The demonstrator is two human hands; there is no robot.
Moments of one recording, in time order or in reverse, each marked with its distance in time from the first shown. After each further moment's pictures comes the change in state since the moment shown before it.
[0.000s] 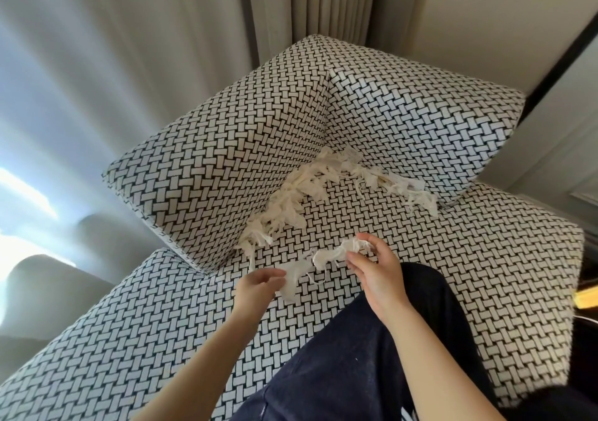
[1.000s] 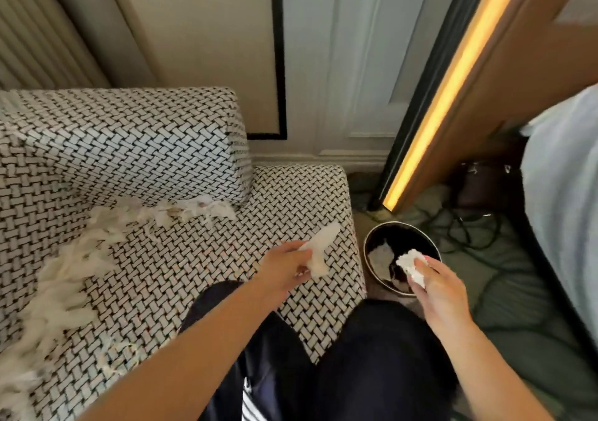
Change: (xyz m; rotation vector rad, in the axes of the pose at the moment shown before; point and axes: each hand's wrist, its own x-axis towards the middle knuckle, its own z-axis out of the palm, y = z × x) left_hand -0.097 0.074 0.325 0.144 -0.766 -0.157; right_hand -0.113 -0.061 -0.334 0.309 0.993 -0.096
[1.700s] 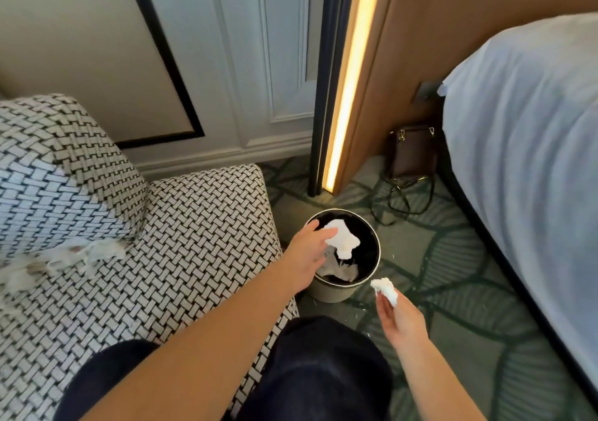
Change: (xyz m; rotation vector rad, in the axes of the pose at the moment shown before) left_hand 0.087 -0.020 0.183 0.180 -0.341 -0.109; right_hand 0.092 0.048 -0.092 0.473 0.301 0.383
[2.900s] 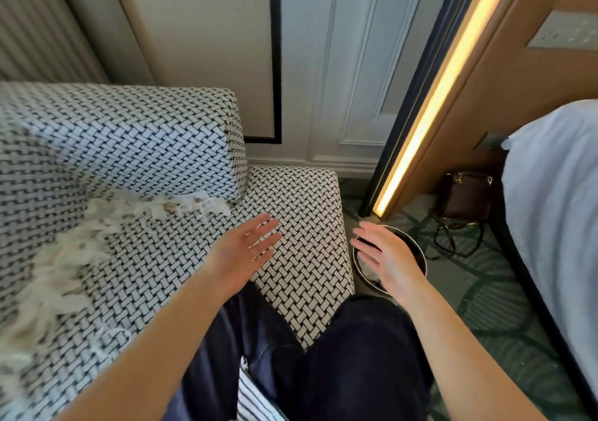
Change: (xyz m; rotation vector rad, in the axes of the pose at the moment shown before) left_hand -0.196 -0.010 -0.170 -0.417 0.222 0.302; right_hand -0.179 0.033 0.100 -0.768 -0.717 -0.291
